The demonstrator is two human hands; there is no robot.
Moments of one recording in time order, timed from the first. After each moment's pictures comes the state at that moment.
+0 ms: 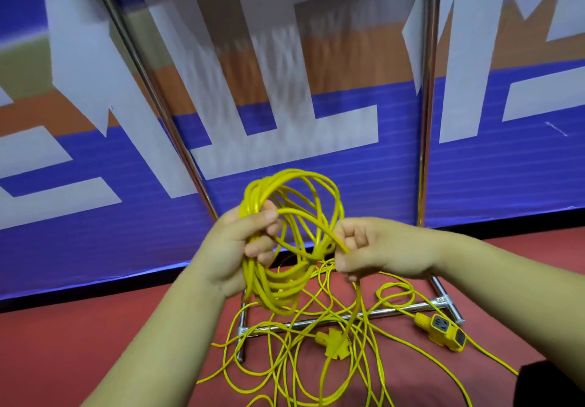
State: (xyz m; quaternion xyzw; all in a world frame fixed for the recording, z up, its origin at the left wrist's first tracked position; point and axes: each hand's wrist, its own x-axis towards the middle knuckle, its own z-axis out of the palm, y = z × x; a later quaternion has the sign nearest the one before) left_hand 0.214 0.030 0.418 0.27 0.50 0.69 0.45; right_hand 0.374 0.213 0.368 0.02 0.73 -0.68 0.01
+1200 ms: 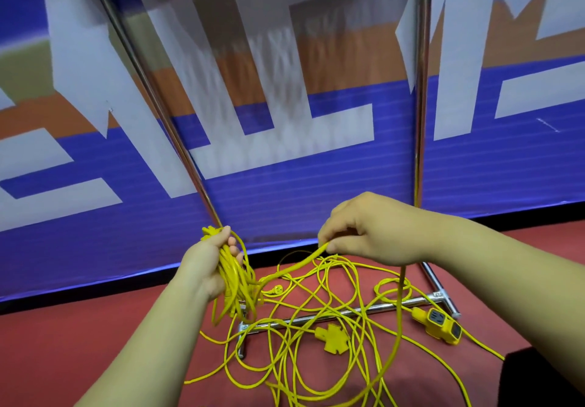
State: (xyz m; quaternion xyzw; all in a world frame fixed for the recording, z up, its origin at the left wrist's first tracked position) left_hand 0.146 0.015 0.360 -0.03 0.60 0.71 0.35; right_hand 0.383 0.204 0.412 -0.01 0.96 -0.24 -0.11
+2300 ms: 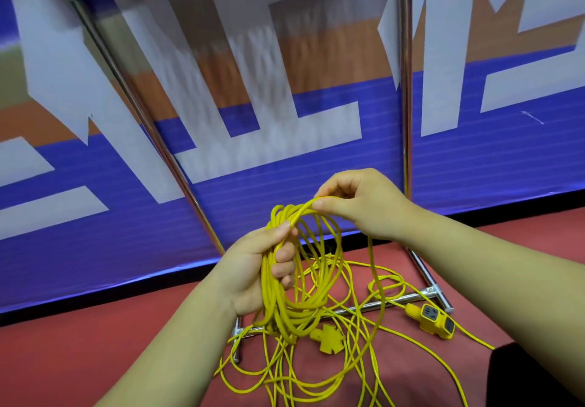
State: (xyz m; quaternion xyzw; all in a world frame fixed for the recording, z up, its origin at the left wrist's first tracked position) left_hand 0.241 0.046 0.398 0.21 0.49 0.61 0.58; right_hand 0.365 0.229 0.391 0.15 0.82 -0.46 -0.30
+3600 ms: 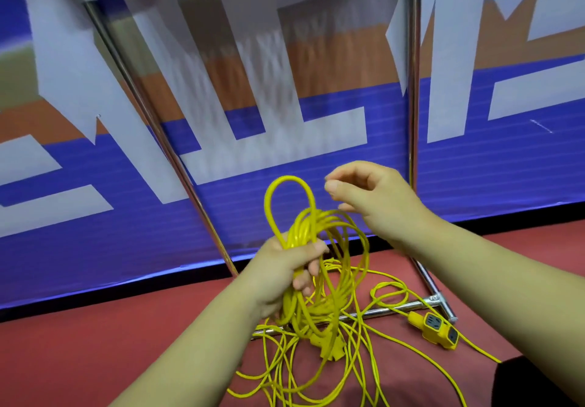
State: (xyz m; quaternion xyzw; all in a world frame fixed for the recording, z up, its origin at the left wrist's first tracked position) left_hand 0.258 0.063 0.380 0.31 0.61 0.58 0.44; right_hand 0.373 0.214 0.407 0.16 0.69 -0.61 -0.37
